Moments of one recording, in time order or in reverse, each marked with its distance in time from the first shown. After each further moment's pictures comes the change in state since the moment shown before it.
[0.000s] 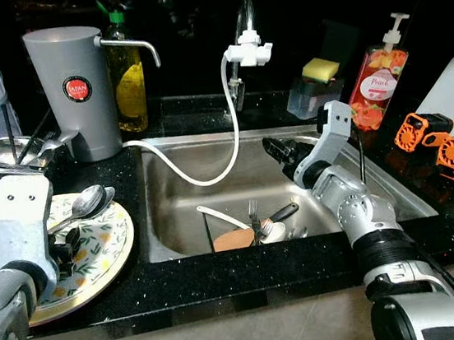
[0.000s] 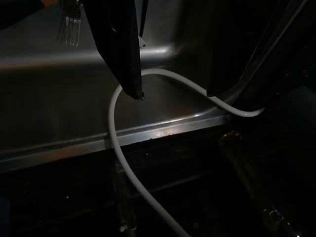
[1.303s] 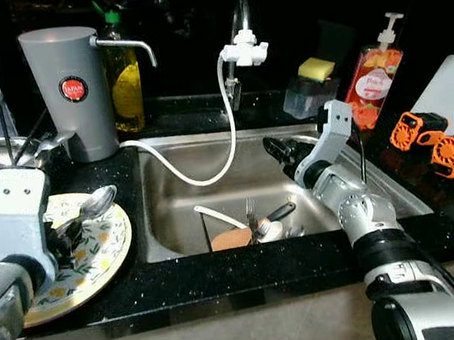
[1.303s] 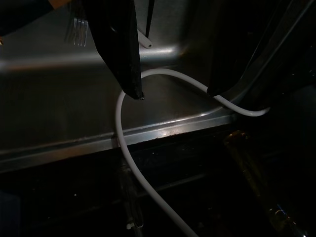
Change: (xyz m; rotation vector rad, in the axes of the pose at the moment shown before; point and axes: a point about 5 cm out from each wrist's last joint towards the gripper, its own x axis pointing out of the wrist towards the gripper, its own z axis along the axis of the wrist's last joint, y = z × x) left arm 0.002 0.005 0.003 -0.025 -0.017 -0.069; right arm 0.000 -0.001 0.002 -0.012 -0.001 -0.010
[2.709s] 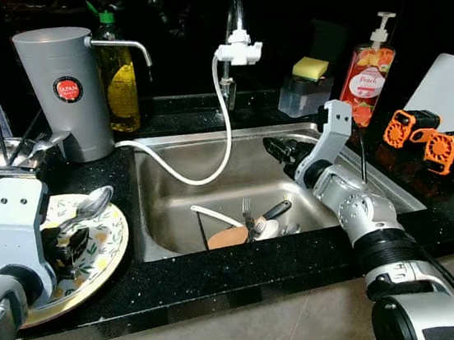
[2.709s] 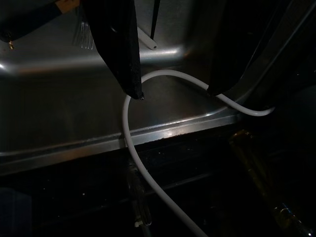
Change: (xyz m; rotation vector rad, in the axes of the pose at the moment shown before) left arm -0.007 0.002 -0.005 -0.001 -0.009 -0.089; right arm 0.000 0.000 0.000 -0.004 0.000 0.001
